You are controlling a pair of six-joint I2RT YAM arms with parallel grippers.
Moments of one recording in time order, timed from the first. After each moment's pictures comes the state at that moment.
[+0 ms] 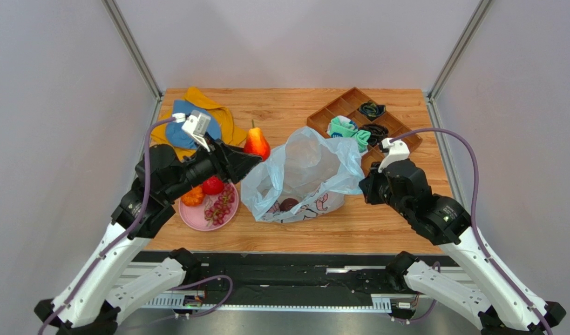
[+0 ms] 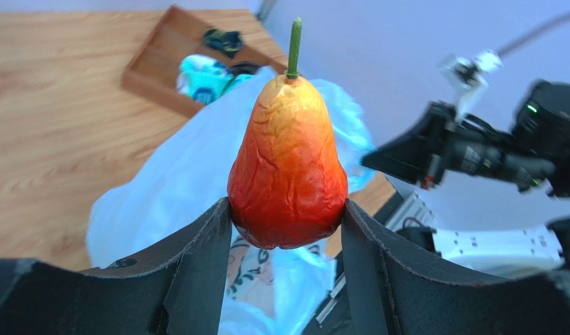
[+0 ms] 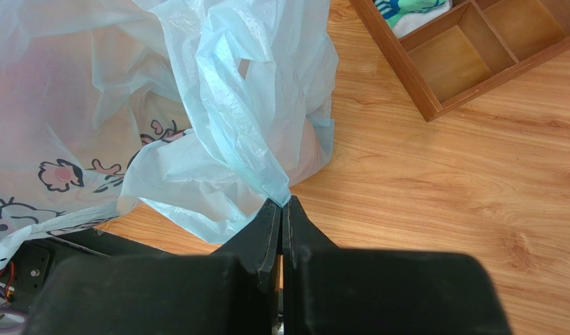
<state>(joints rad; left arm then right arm) -0.54 0.77 1.07 -0.39 0.26 -0.52 0.68 0.75 1.00 -0.83 0.26 0.44</state>
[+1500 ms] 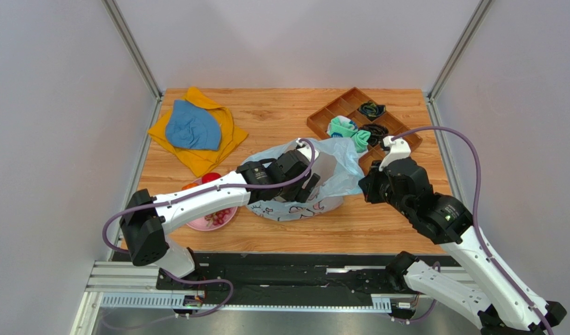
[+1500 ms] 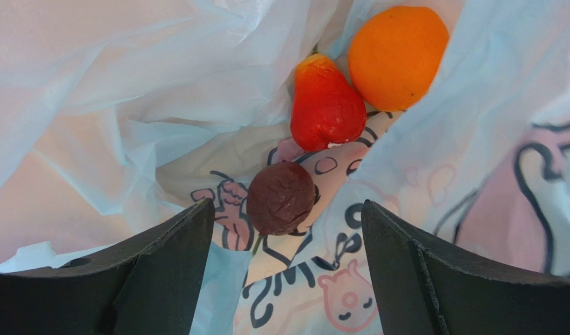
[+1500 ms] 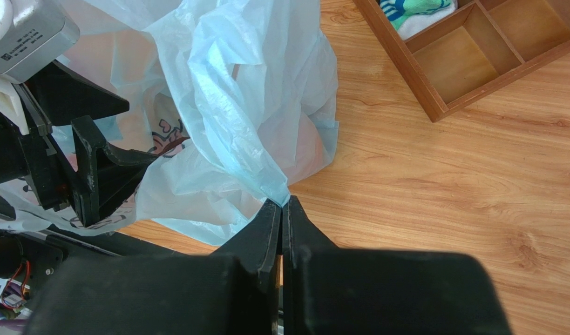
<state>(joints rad) -1.03 1.53 1.27 -0.63 -0.27 -0.29 0.68 0.76 1.03 -0.84 0.25 0.46</state>
